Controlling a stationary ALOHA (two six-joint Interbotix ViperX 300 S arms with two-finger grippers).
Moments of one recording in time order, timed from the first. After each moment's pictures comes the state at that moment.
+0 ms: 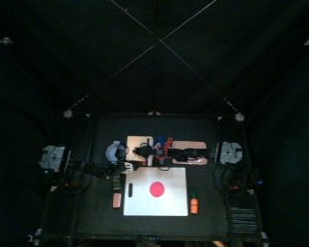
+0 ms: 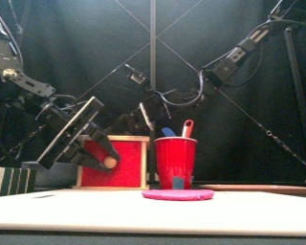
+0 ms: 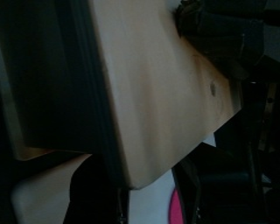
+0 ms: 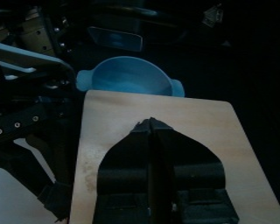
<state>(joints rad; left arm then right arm) -0.07 0.09 1.00 -0.89 -0.65 -0.62 -0.27 0.37 0.34 -0.33 -0.39 0.00</state>
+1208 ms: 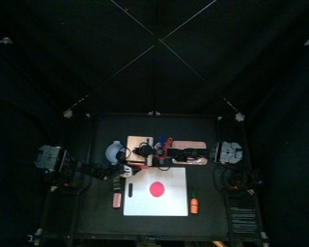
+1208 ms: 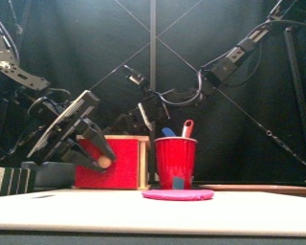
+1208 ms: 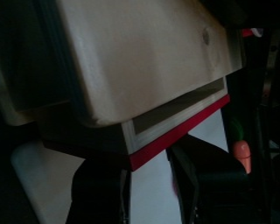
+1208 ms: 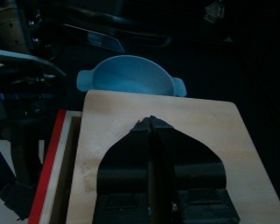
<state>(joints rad) -0.13 0.03 1.01 -0.83 -0.52 -0.61 -0.27 0.38 0.33 -0.32 -0.35 0.00</state>
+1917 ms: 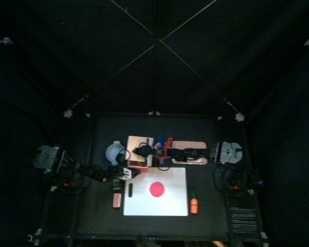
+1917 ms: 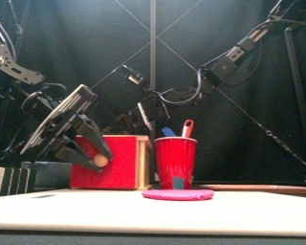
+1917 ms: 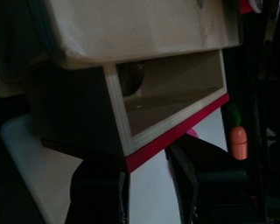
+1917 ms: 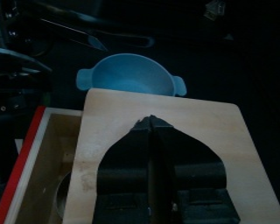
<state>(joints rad) -0.17 0.00 1.02 -0.83 -0.49 -0.62 -0.27 0.38 0.33 -0.32 -0.32 0.00</state>
